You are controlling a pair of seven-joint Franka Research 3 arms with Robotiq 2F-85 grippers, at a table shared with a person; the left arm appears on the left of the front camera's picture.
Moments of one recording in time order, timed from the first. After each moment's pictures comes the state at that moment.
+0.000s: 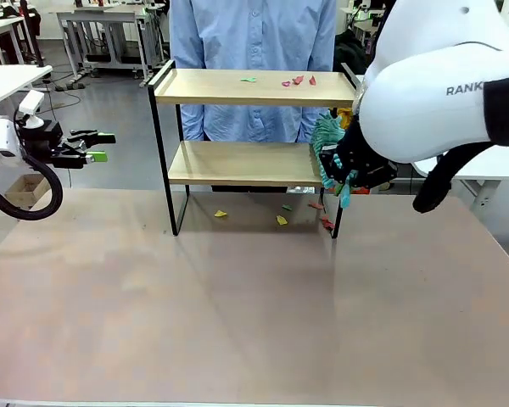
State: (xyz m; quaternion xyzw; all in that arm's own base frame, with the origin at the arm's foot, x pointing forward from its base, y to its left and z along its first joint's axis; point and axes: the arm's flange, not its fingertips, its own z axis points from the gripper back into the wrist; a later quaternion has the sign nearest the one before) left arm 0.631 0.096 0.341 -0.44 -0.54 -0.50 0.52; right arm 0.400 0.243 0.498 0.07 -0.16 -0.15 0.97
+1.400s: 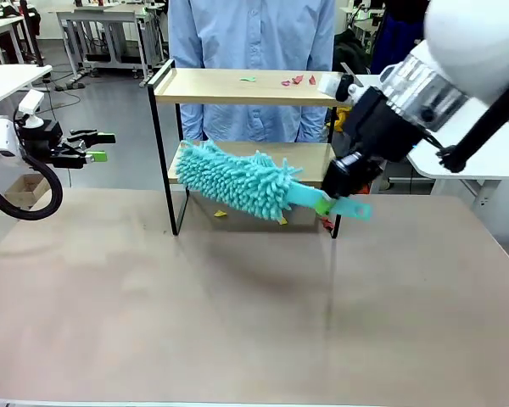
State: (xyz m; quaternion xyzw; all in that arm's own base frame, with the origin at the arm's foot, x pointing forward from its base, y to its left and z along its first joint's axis) left arm 0.631 0.096 0.341 -0.44 -0.54 -0.50 0.52; right arm 0.343 0.223 0.519 0.24 -0.08 0.34 0.91
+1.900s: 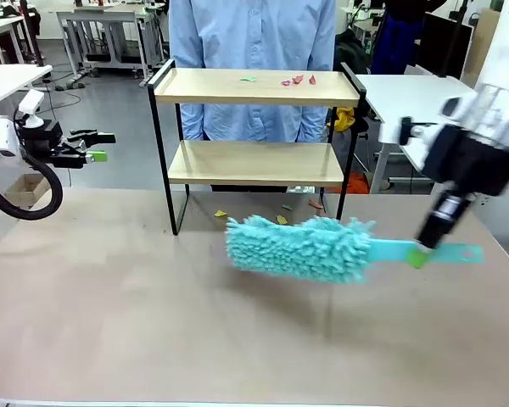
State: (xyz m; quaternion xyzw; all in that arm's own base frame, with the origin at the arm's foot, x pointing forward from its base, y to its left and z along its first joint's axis) left arm 0.631 0.096 0.341 -0.44 -0.54 -0.50 0.52; right arm 0.284 0.125 0.511 0.15 0.01 0.39 0.91
